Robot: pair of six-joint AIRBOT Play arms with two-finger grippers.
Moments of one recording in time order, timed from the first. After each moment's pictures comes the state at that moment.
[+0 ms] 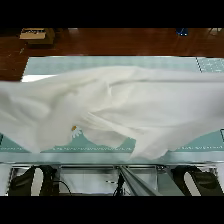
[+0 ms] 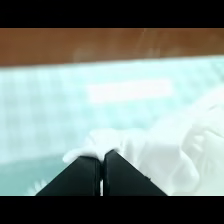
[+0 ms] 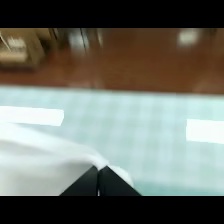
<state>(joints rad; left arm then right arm) 0.45 -0.46 1.54 0.81 -1.67 -1.46 -0.09 -0.43 1.50 -1.25 1.51 1.58</state>
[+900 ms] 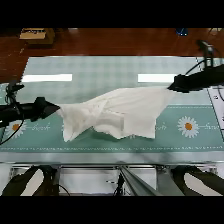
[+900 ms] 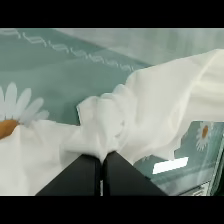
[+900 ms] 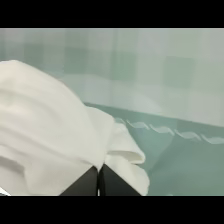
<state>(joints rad) 0.31 -0.85 0.63 0.68 -1.19 -1.35 -0.06 -1.17 1.19 -1.08 1.27 1.40</state>
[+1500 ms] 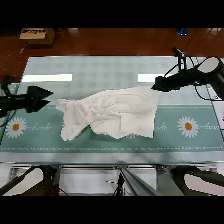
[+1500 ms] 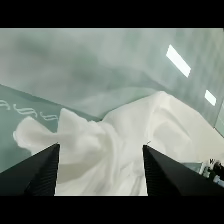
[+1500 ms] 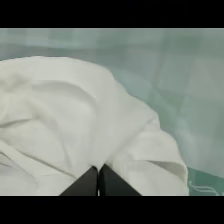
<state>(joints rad) 0.49 -1.14 0.76 0.59 -1.14 -1.23 0.01 -1.36 1.18 -0.99 1.10 1.32</state>
